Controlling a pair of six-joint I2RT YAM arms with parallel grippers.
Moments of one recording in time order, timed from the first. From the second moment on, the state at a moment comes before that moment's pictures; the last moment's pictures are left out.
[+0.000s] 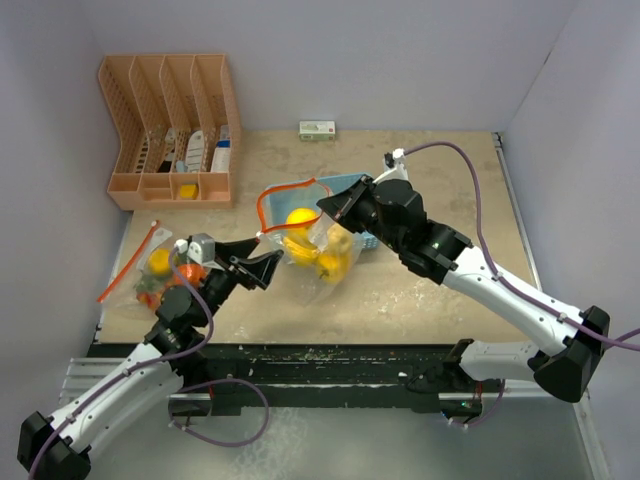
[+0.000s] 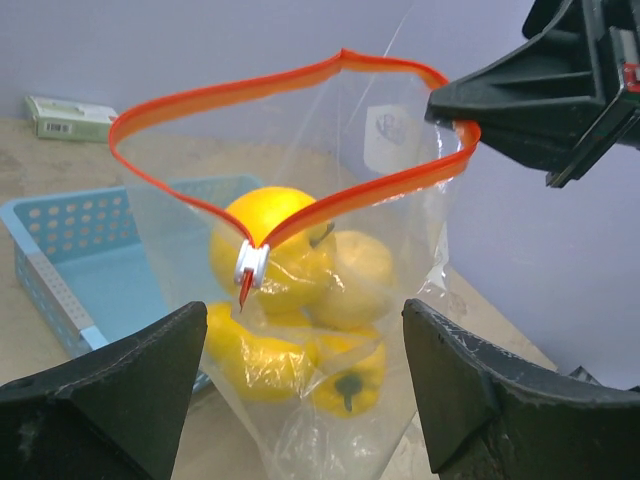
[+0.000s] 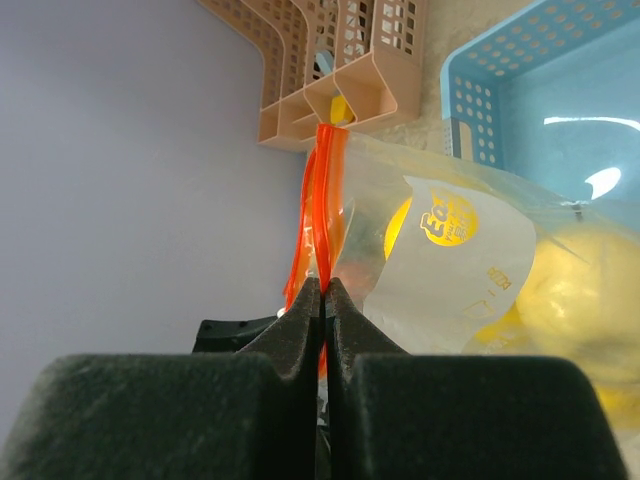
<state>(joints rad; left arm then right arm) -0.66 0.46 0.20 0.47 -0.05 -0.46 0.84 1.22 1.18 -0.24 0.23 1.09</state>
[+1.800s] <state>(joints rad) -0.66 0.43 0.27 0.27 0.30 -0.28 0.83 0.92 1.05 -0.27 -0.08 0.40</state>
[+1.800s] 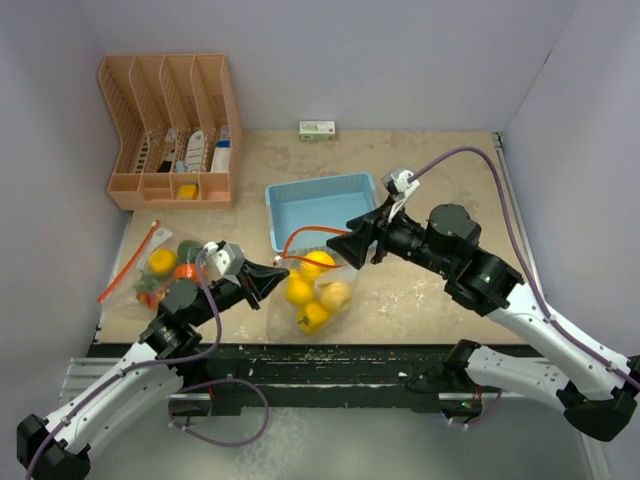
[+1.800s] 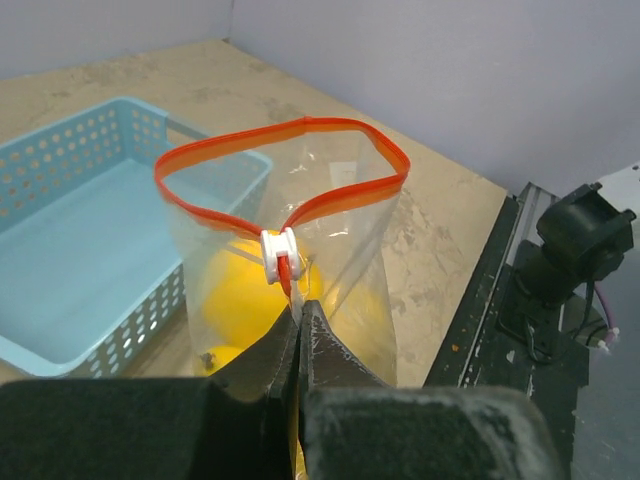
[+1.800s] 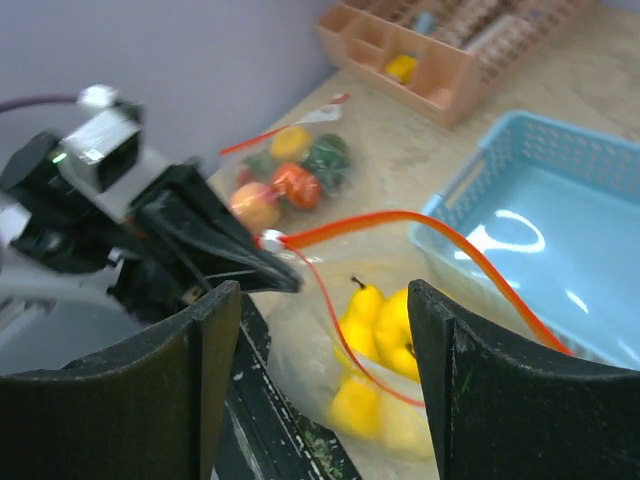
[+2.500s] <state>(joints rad) -0.66 0.49 0.58 -0.09 0.49 -0.22 0.81 1.38 1.32 -0.28 -0.93 -0.30</state>
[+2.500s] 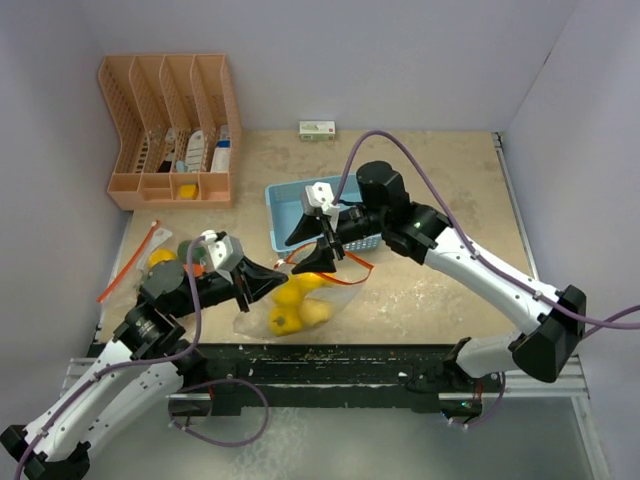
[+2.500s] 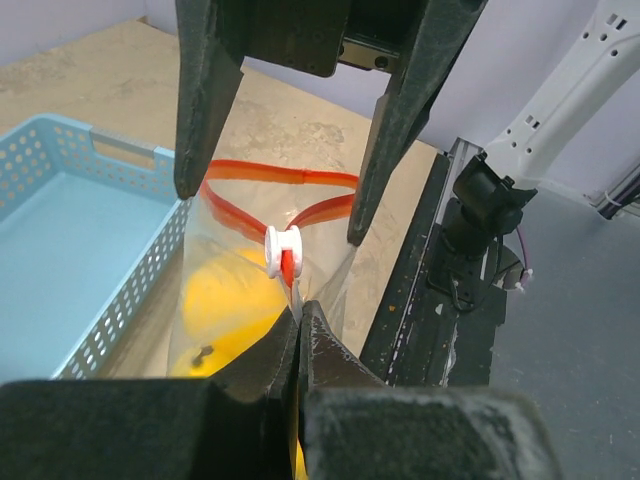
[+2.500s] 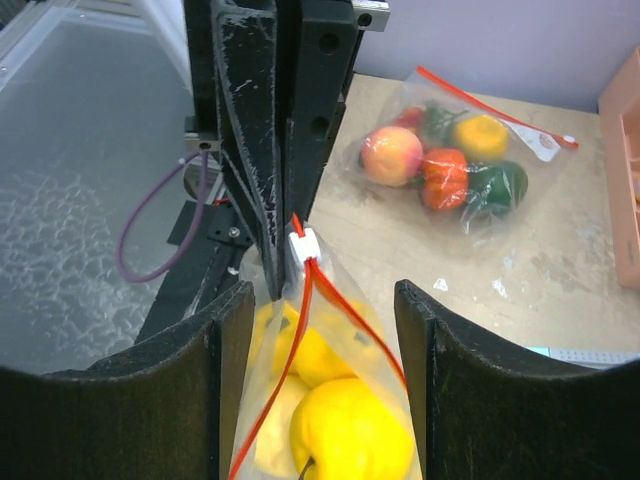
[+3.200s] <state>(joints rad) -0.66 0.47 0.59 -0.16 0.49 -0.21 0.80 1.38 1.22 -0.14 -0.99 -0.18</state>
